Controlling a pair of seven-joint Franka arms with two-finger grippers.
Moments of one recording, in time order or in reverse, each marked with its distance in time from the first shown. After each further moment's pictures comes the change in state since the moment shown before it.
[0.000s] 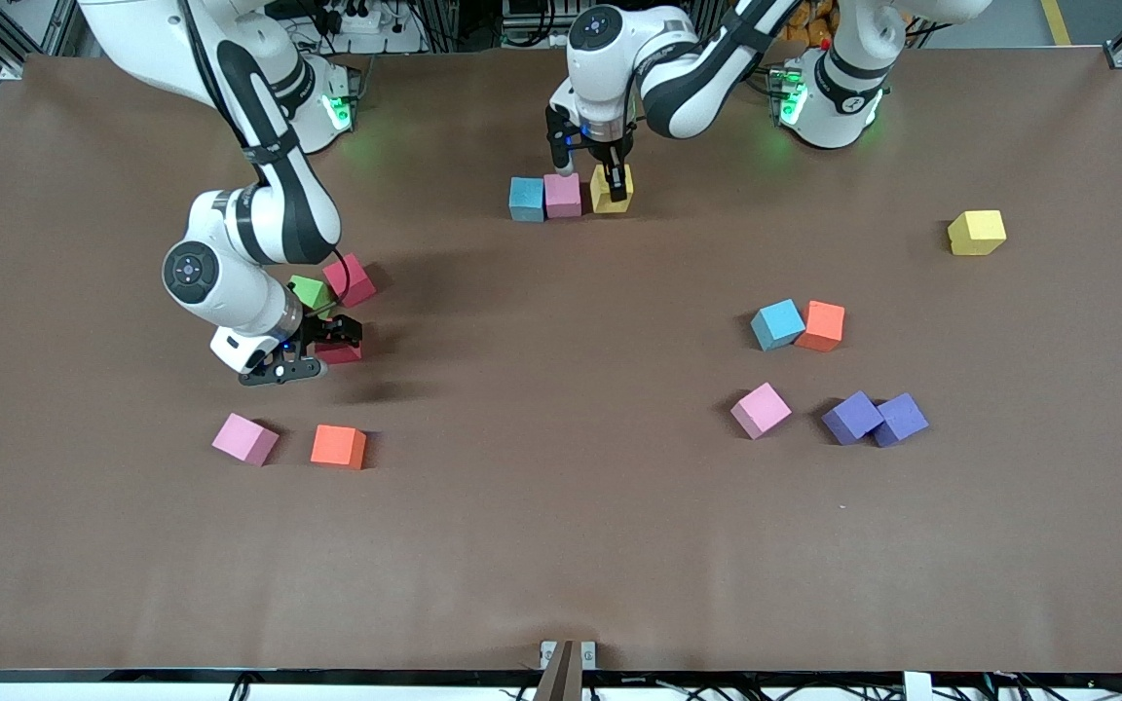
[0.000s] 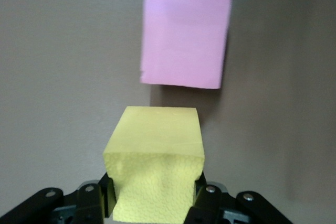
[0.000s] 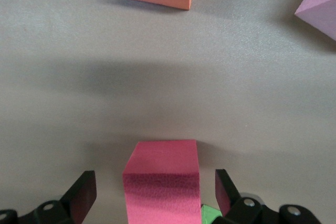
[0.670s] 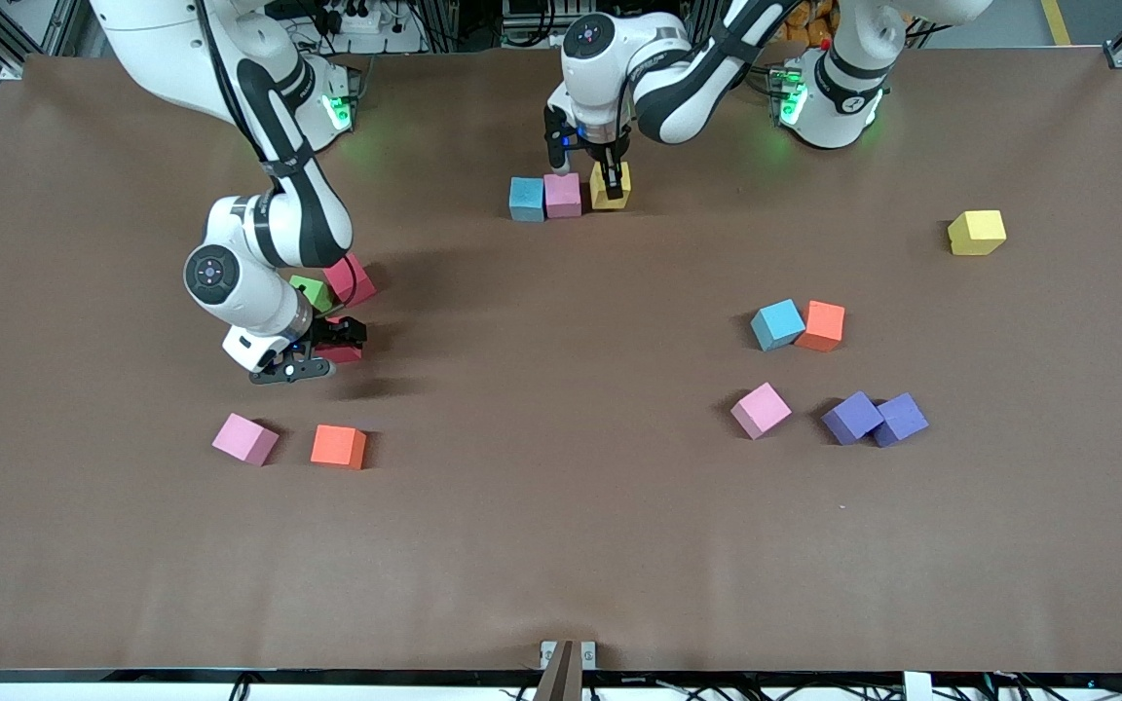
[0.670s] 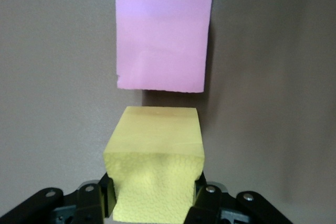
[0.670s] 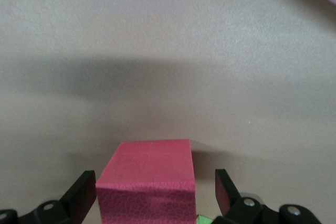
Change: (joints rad) left arm -0.029 0.044 0.031 0.019 0.000 -0.001 0.027; right arm 0.010 0.045 0.007 -0.046 0.001 0.086 0.001
